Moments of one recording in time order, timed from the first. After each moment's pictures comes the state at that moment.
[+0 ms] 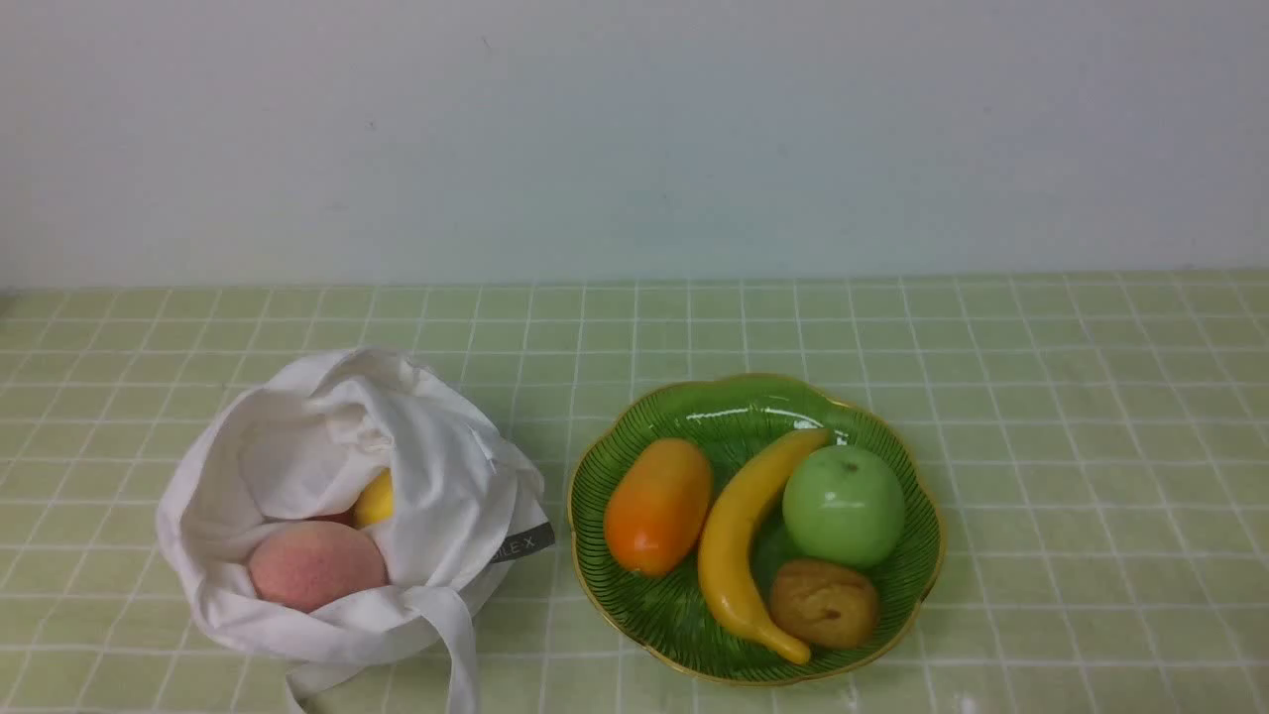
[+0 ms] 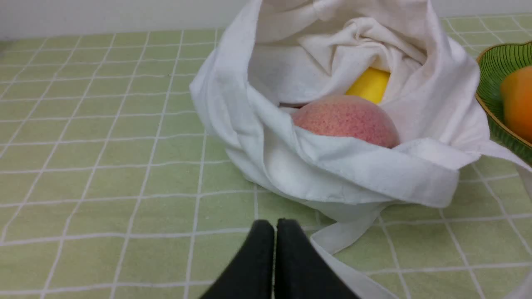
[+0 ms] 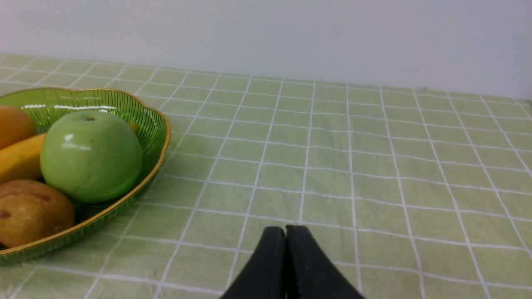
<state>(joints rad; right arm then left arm) 0.01 -0.01 0.02 0.14 0.40 -0.21 -0.10 -0.01 0.03 0.03 0.38 -0.04</state>
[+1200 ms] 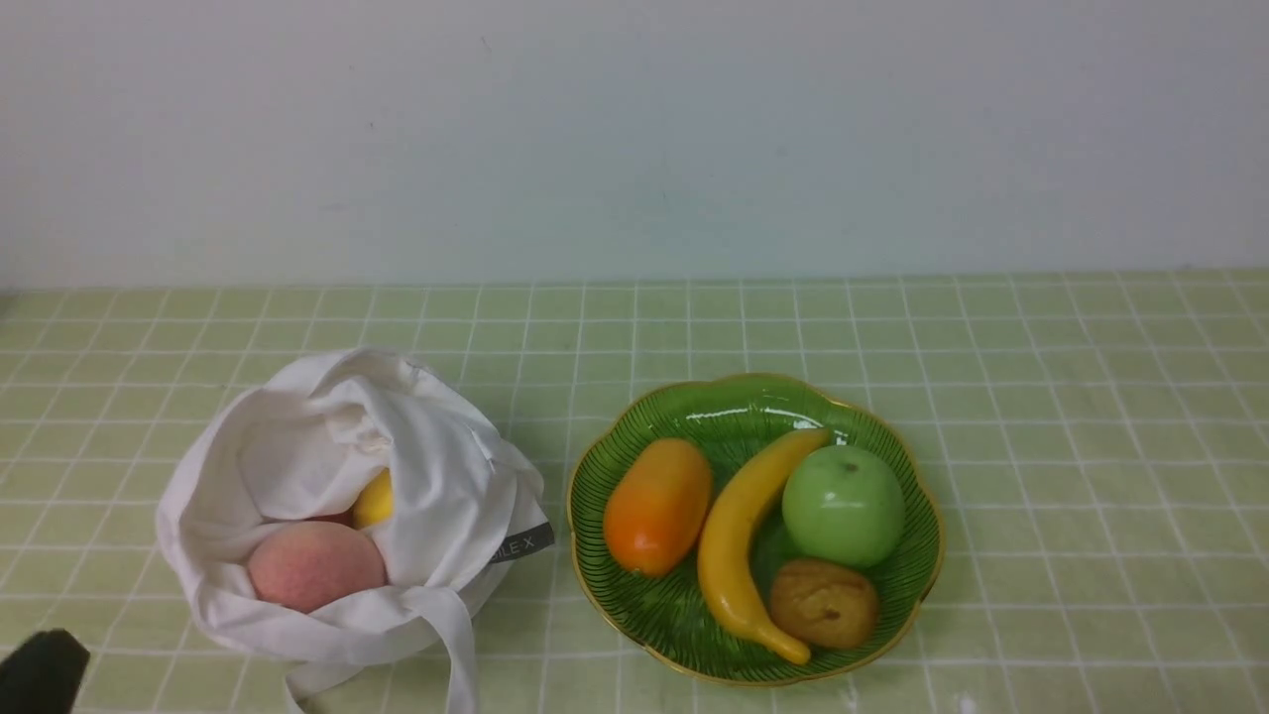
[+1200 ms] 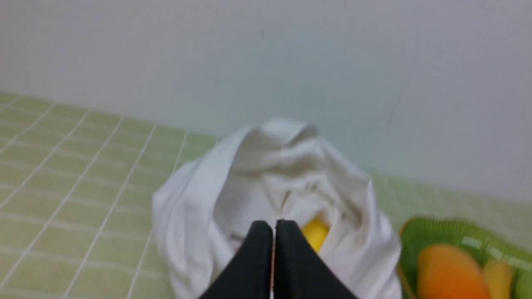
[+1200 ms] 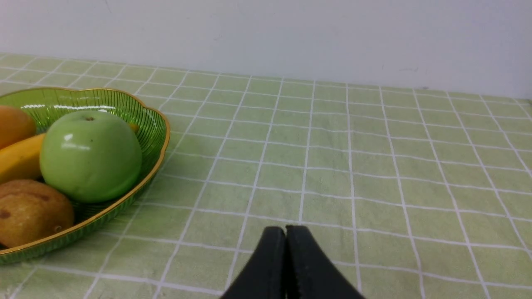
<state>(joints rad) 0.01 -0.01 0.02 0.14 0.40 -0.21 -0.10 -0.01 0.03 -0.11 0.07 -0.20</state>
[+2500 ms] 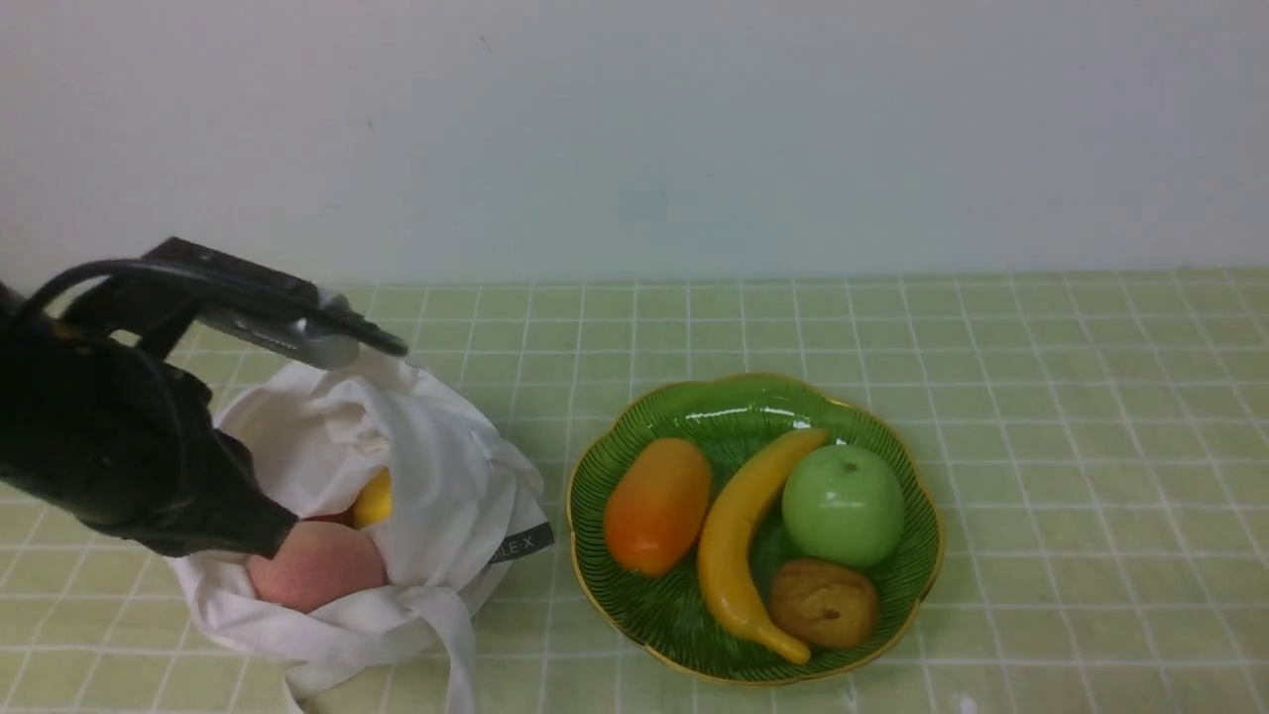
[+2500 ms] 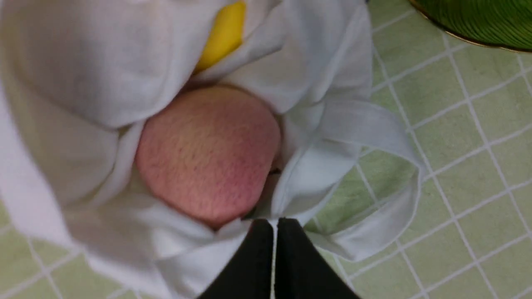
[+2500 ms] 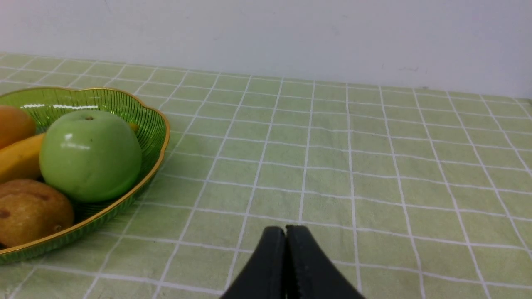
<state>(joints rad) 0.01 -0.01 0.02 0.14 0.40 -0.21 -0.11 1.31 -1.00 -0.23 1.02 0.52</state>
